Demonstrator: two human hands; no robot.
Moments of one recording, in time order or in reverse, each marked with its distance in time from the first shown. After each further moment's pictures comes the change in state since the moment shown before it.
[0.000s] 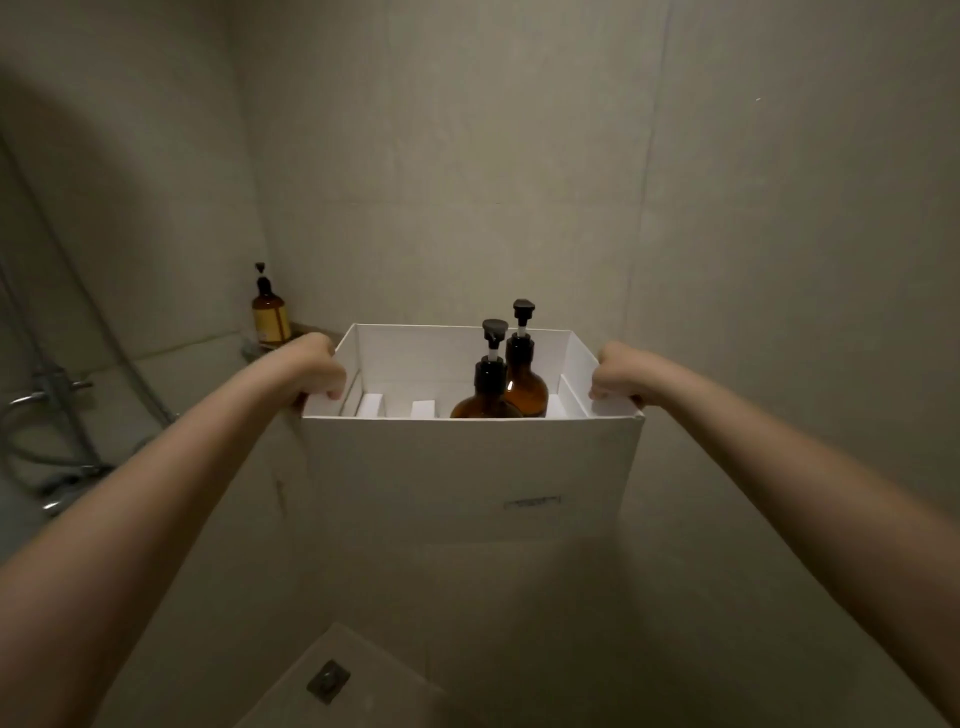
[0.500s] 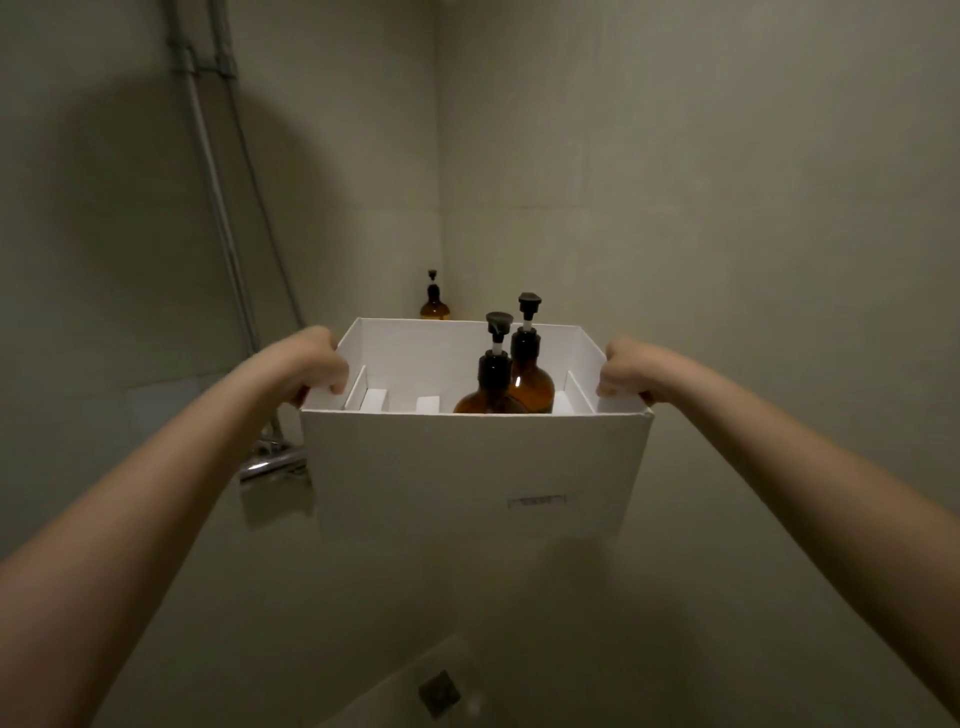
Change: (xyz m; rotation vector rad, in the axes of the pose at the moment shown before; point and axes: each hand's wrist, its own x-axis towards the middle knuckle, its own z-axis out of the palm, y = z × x) left_hand 0.062 -0.099 -0.078 0.042 0.249 -0.290; right_hand 0.145 -0.165 0.067 0.036 -0.206 -0.376
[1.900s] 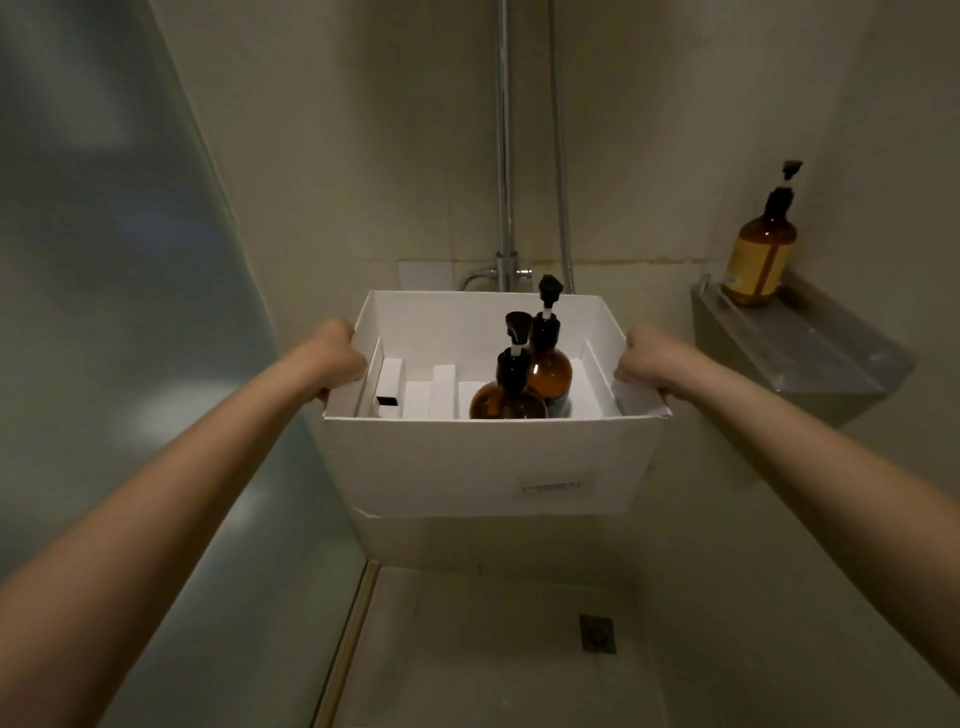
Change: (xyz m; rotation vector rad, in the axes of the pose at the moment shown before) left_hand 0.028 -0.166 0.001 0.034 0.328 -0.675; right_hand 0.217 -0.171 0.209 -0.127 -0.361 -0.497
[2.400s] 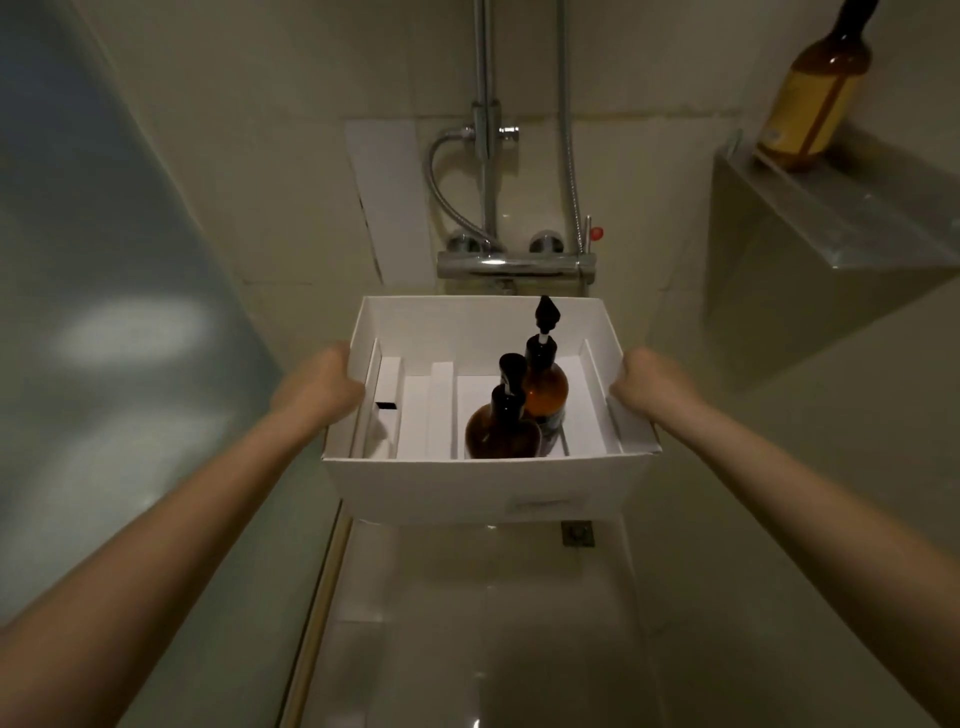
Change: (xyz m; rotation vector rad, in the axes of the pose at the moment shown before) left_hand 0.027 -0.096 0.151 0.122 -0.068 0.036; right_hand 0.018 0.088 0.145 -0.102 -0.018 0.080
